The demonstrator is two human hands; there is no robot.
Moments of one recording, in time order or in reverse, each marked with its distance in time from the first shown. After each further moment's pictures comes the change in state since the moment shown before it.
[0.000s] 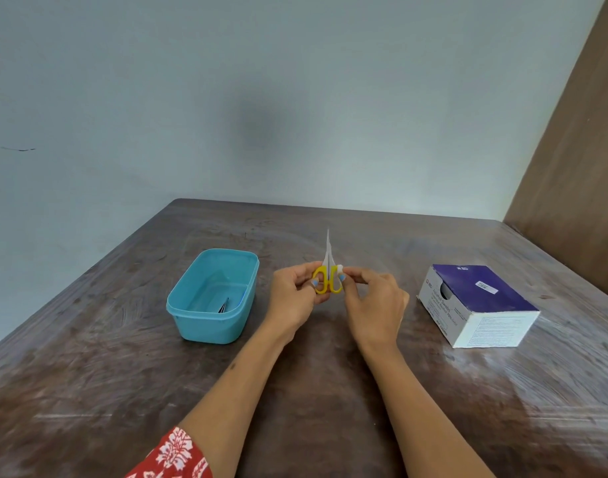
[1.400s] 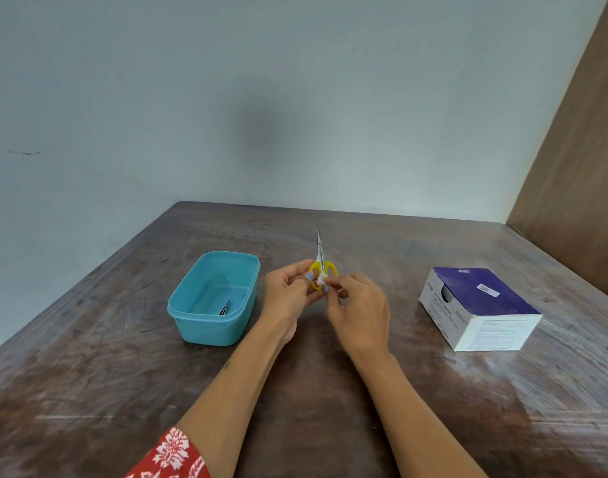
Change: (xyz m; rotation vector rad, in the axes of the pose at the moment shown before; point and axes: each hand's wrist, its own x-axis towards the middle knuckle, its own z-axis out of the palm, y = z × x) left_hand 0.009 -0.001 -0.003 -0.289 0.109 -0.131; right_hand -0.009 -0.007 0.007 -0.001 -0.057 -0.243
